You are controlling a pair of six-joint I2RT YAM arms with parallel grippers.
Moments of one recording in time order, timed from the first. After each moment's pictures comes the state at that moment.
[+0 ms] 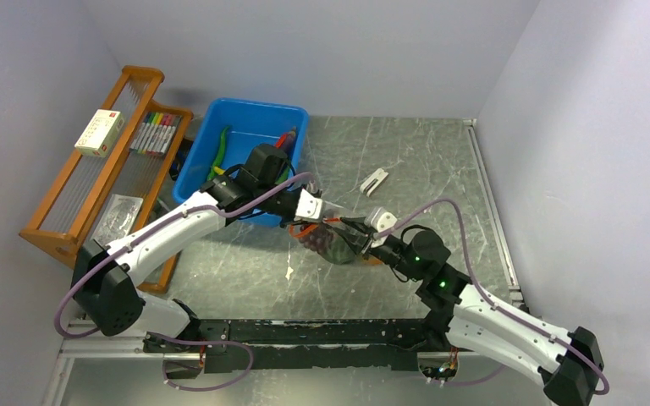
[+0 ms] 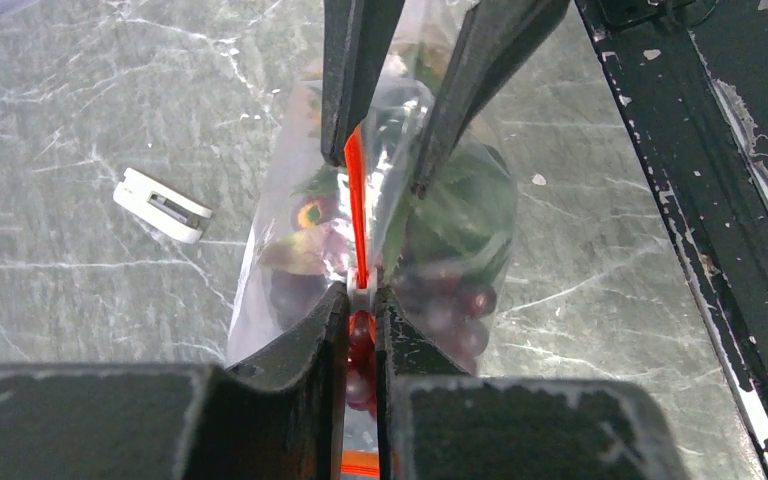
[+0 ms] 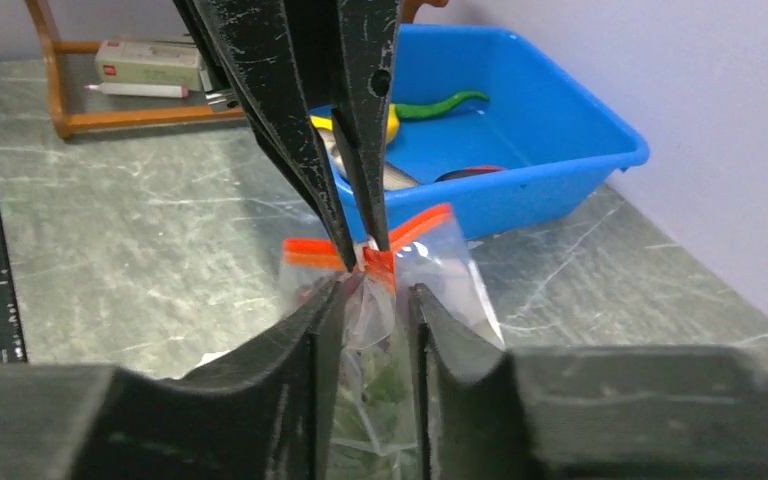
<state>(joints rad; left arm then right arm) -0.72 1.41 1.18 -0.48 0.80 0.89 0.86 0.66 0.38 0.35 -0.11 -0.21</state>
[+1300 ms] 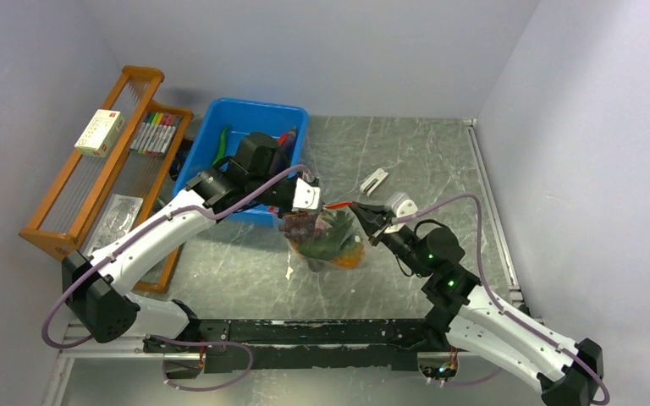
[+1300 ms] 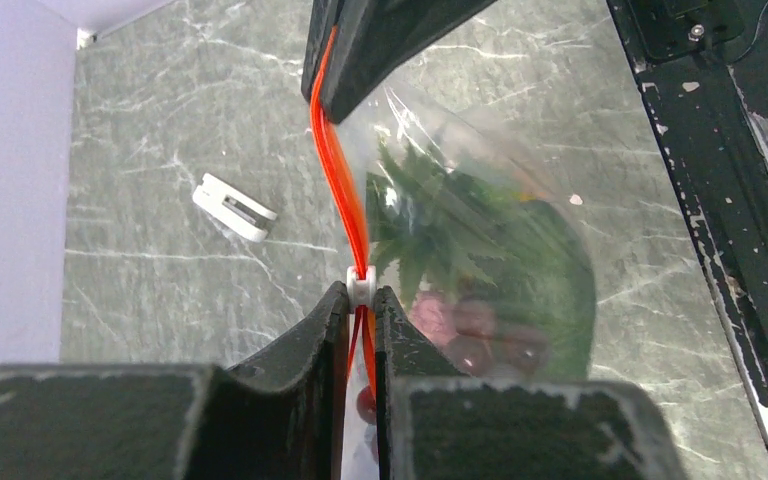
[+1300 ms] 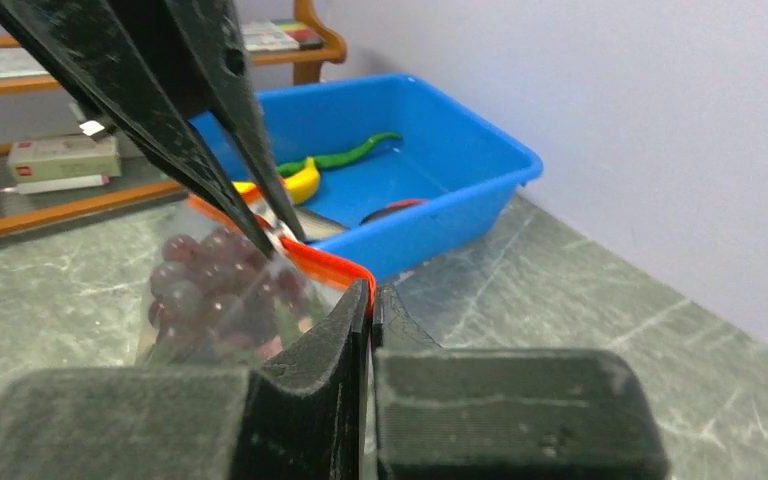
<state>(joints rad) -0.72 1.36 1.29 -0.53 0.74 0.85 0.83 0.64 0.47 0.35 0.01 -0.18</state>
